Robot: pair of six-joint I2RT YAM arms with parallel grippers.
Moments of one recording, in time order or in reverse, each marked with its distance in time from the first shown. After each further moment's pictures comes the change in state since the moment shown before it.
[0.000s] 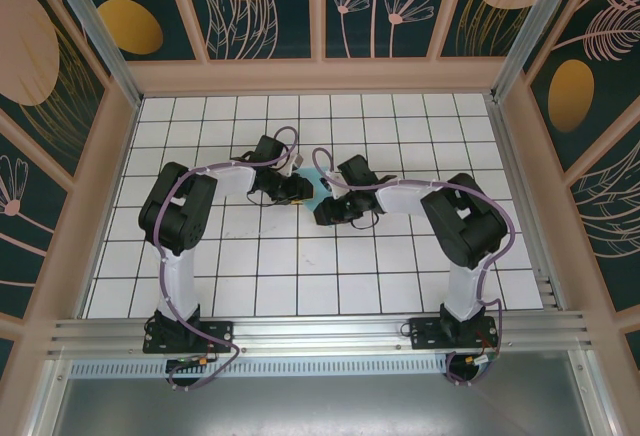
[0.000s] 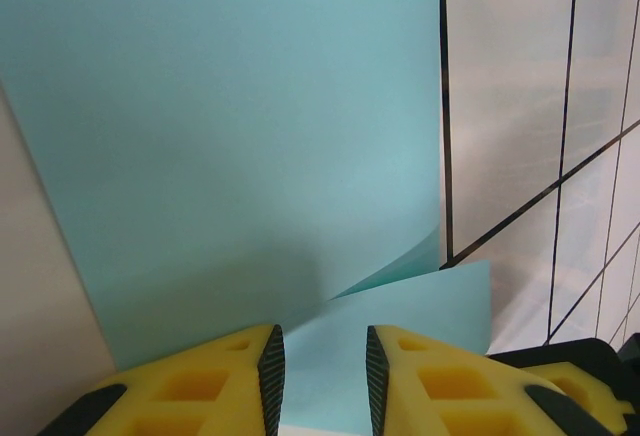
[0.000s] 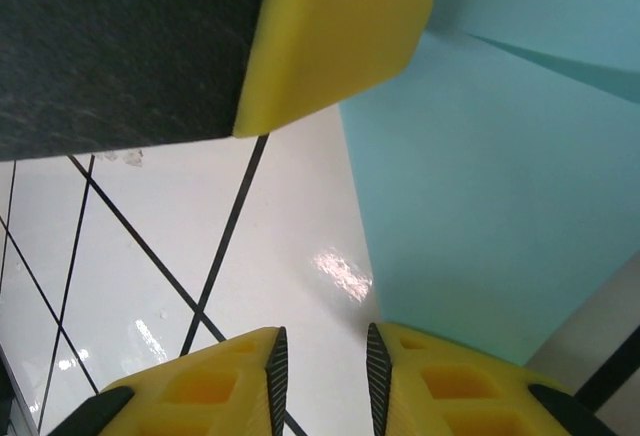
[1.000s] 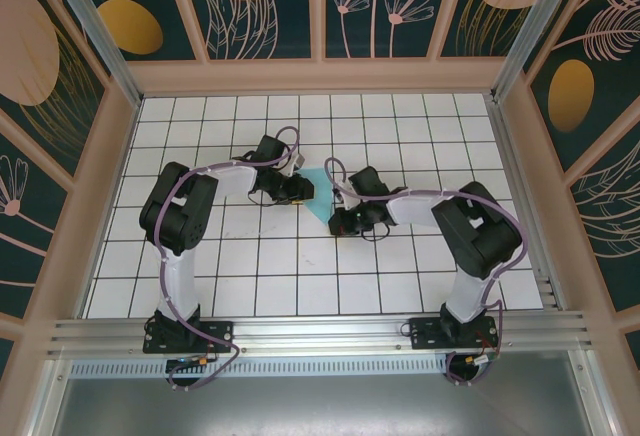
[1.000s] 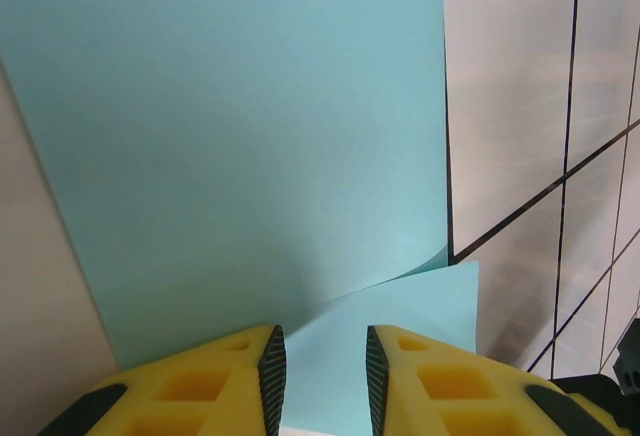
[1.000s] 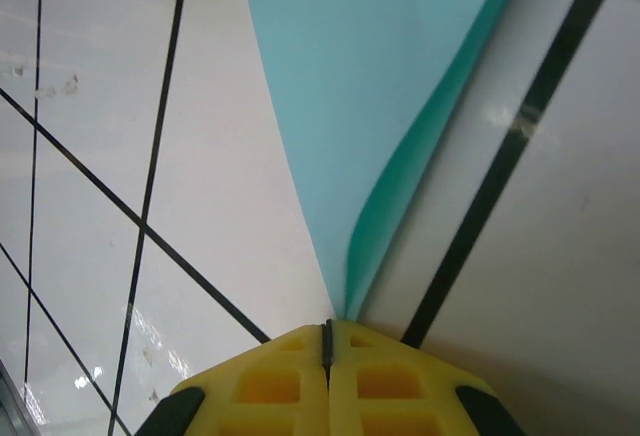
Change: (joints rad) left arm -0.006 0.004 0.010 -0.013 -0.010 0.015; right arm -0.013 -0.108 -0.163 0.010 0.025 0.059
